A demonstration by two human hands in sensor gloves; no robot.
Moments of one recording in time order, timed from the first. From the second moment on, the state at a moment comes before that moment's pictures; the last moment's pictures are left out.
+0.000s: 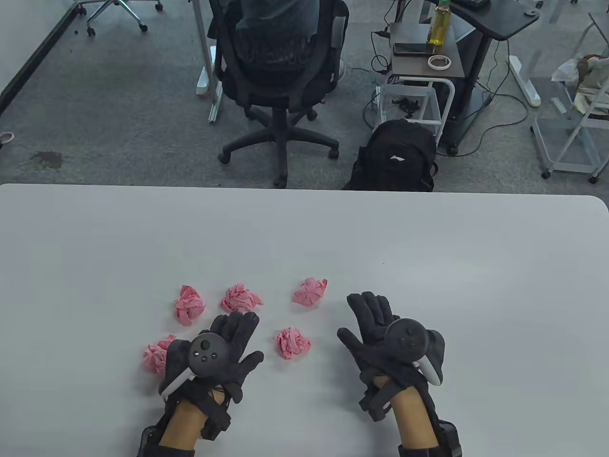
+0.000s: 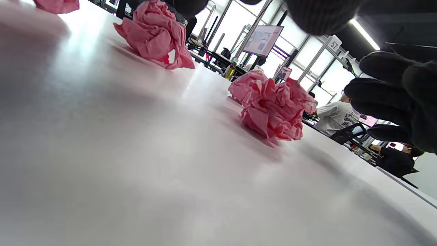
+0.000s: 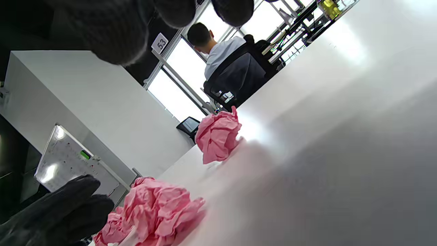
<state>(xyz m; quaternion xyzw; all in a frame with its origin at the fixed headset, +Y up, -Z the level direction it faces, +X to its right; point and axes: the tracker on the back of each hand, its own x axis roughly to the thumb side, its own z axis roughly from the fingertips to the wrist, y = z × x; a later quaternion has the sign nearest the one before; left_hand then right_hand) -0.204 -0.757 -0.296 -0.08 -0.15 0.22 0.96 0.153 -0.751 -0.316 0.09 -0.01 0.92 0.39</state>
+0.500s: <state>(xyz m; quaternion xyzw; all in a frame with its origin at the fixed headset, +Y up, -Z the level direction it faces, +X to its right) -0.203 -0.760 -0.297 -0.09 -0.15 0.21 0.96 0.151 -0.750 -0.315 0.09 -0.01 0.92 0.39</state>
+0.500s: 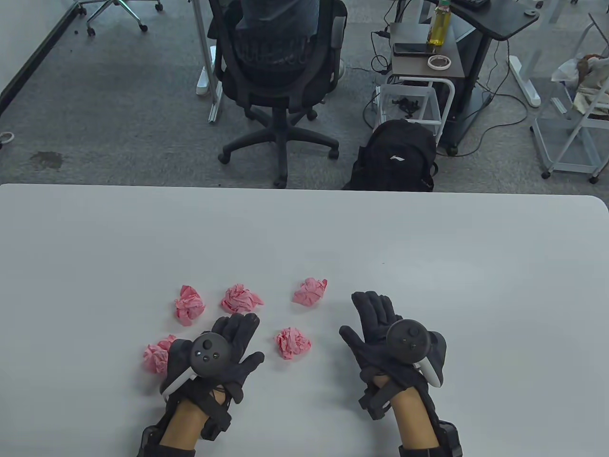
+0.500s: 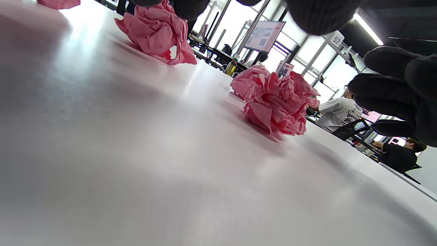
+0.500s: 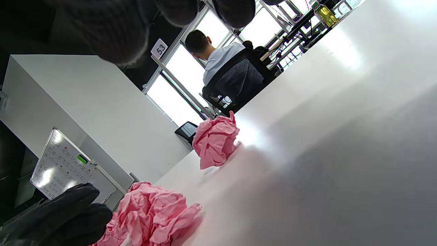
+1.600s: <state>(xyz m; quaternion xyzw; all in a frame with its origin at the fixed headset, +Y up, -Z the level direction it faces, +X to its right) -0.125 -0.755 -0.324 -0.08 -0.17 0.11 0.98 0.132 -0.745 -0.306 0.14 -0.07 0.90 0.40</state>
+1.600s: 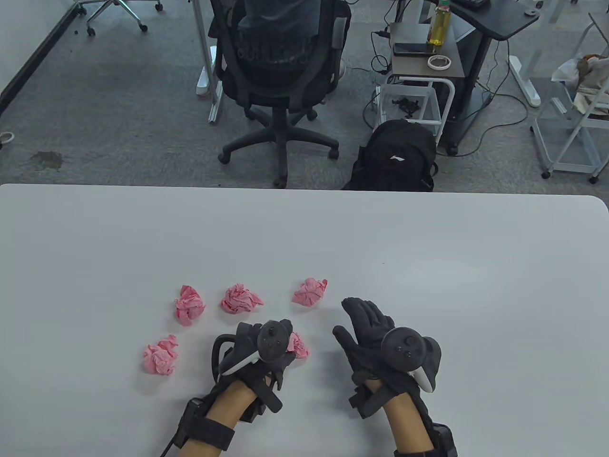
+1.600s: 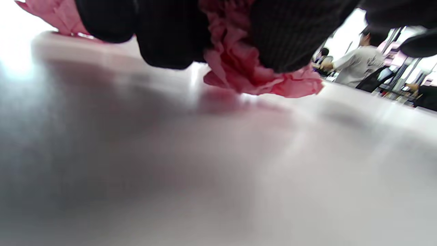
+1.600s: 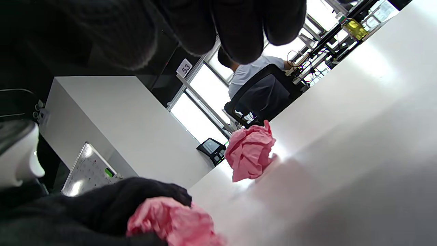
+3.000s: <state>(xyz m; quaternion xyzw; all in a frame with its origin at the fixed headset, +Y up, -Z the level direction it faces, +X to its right) -0.170 -0.737 -0.293 -0.02 -0.25 0.53 0.81 0.091 -0.730 -0.281 0.18 -0.18 0.81 0.53</state>
